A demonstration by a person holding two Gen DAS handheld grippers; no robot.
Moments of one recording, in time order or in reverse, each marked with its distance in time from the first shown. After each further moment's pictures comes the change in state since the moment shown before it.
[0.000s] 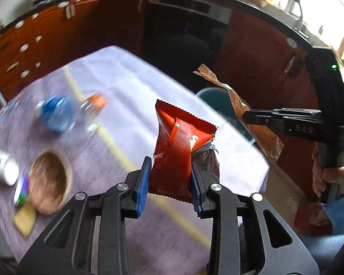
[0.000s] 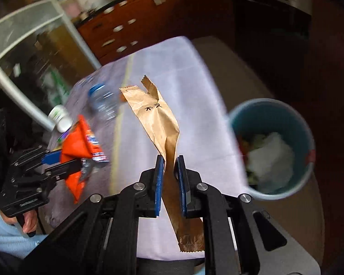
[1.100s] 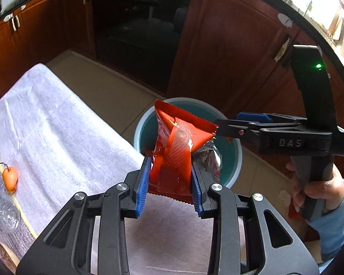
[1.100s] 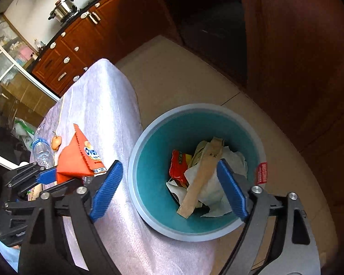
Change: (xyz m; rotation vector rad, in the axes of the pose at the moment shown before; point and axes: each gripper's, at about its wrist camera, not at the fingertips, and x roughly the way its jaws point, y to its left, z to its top) left arm 0.144 -0.099 0.110 0.131 0.112 -0.130; right arm 0.031 -0.159 0.034 0.268 -0.017 -0.080
